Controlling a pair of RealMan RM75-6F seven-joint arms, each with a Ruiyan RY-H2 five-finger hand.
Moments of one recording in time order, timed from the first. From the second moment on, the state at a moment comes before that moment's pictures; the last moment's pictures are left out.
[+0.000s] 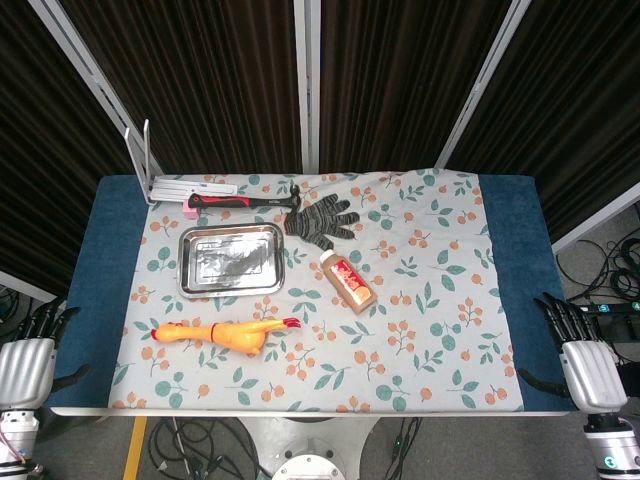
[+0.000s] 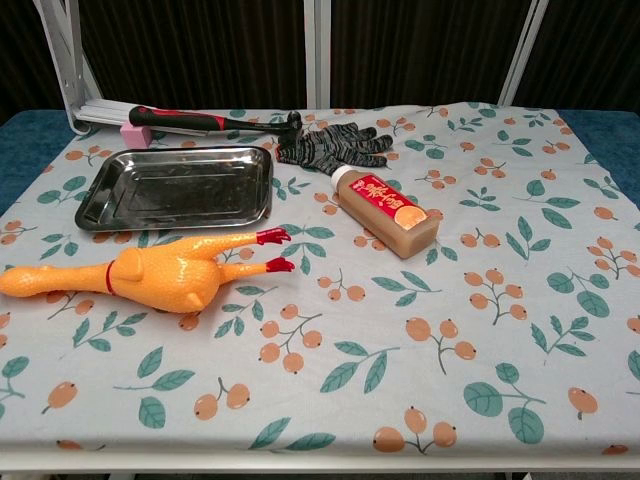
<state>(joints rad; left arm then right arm) -0.02 -1.18 -0.03 -1.67 1.47 1.52 0.18 0.06 -1.08 0.01 -1.66 -1.59 1.49 0.13</state>
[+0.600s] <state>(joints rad) -0.09 -1.15 -0.05 -1.71 1.47 1.42 0.12 0.07 -1.07 0.04 -1.66 -1.58 1.51 0.13</state>
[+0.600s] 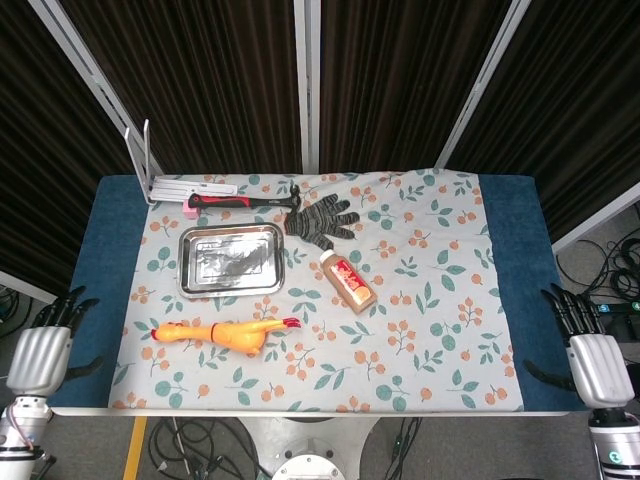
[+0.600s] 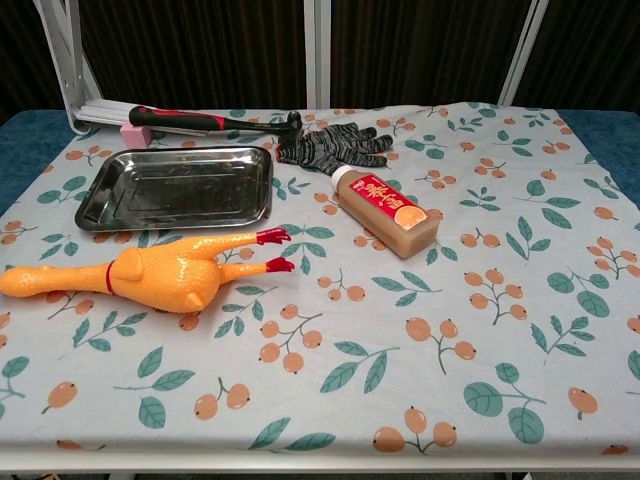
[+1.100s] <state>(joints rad) -0.36 -1.20 -0.11 -1.75 1.29 1.00 0.11 0.09 -1.05 0.05 -1.66 -1.56 1.49 0.13</state>
